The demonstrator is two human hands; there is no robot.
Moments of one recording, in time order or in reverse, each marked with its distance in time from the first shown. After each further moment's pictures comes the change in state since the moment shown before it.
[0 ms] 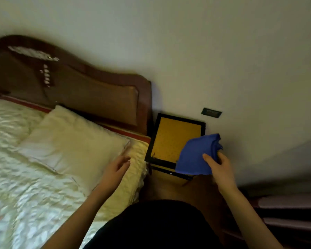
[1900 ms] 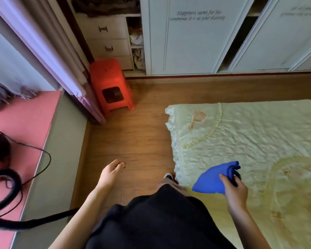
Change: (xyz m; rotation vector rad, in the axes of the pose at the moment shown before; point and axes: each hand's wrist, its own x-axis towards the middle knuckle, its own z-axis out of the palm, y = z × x) left_hand -0.863 -0.253 0.212 -1.241 2.184 -1.458; right_hand -0.801 0.351 0.415 -1.110 -2.052 -0.740
